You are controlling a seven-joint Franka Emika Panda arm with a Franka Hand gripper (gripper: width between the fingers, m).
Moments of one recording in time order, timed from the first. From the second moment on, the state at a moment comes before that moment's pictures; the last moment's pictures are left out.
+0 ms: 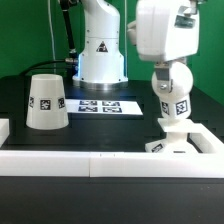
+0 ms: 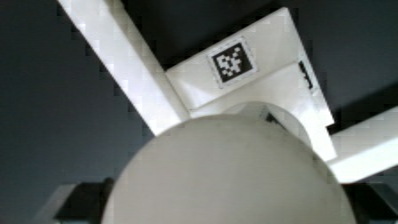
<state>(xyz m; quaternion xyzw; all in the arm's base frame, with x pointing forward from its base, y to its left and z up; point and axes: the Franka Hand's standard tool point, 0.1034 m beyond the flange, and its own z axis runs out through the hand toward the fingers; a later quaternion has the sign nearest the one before) 0.625 0.071 0.121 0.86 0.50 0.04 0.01</state>
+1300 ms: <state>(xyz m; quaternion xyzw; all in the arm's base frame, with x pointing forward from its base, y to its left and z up) 0.629 0.092 0.122 0.91 0.40 0.07 0.00</state>
